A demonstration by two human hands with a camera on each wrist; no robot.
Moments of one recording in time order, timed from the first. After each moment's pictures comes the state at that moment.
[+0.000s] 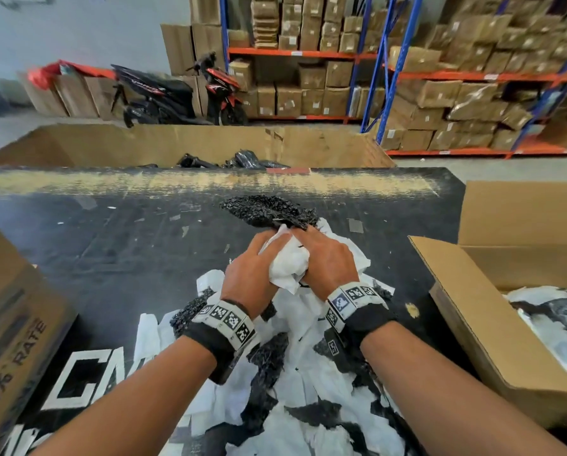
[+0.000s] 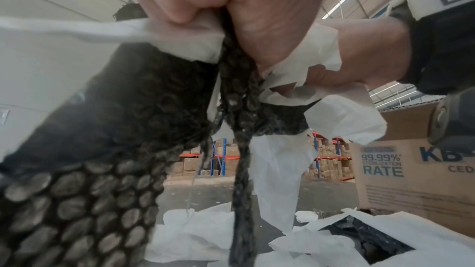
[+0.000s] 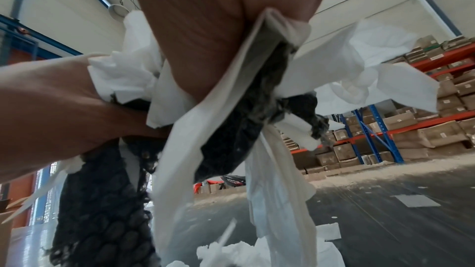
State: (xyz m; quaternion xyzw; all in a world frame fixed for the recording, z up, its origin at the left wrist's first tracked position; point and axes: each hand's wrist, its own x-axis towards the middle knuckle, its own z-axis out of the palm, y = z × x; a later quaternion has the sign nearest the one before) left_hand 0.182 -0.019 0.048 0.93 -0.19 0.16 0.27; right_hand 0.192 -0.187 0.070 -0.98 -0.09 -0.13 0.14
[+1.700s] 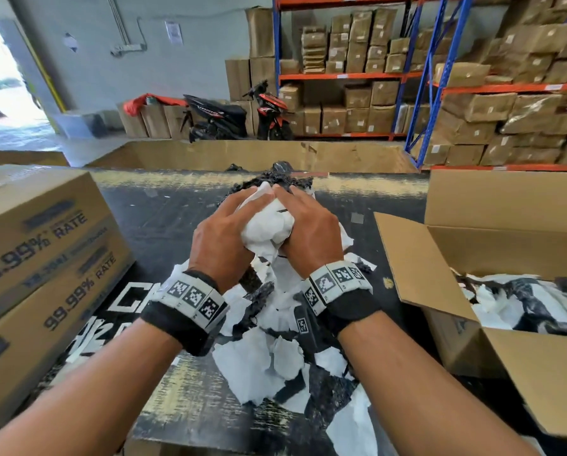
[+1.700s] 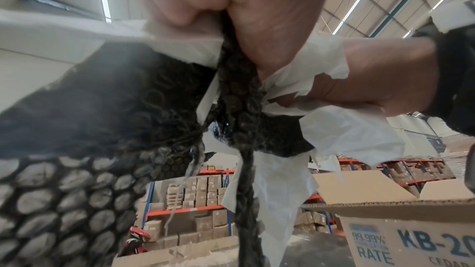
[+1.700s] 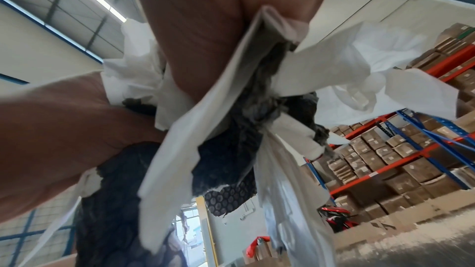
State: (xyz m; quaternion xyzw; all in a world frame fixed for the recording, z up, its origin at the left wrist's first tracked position) left_hand -0.010 -0.066 0.152 0.90 -0.13 0.35 0.22; right_hand 0.018 -0.231 0.156 -0.88 -0.21 -0.30 0.31
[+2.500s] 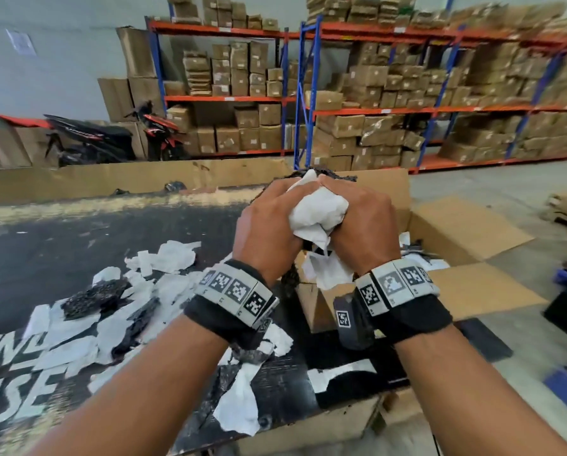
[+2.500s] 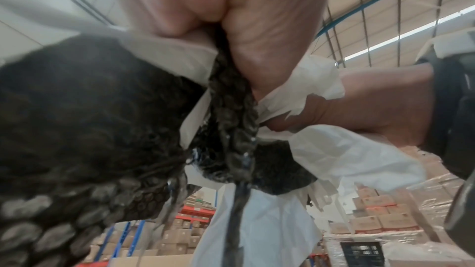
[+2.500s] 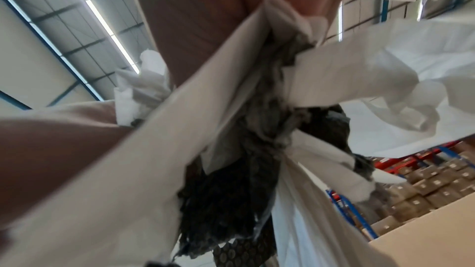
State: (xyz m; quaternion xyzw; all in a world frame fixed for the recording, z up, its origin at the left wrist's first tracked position) left_hand -0.080 -0.332 0.209 0.82 -0.32 0.30 0.38; right_hand -0.109 -0.494 0.215 -0.87 -0.07 -0.44 0.21
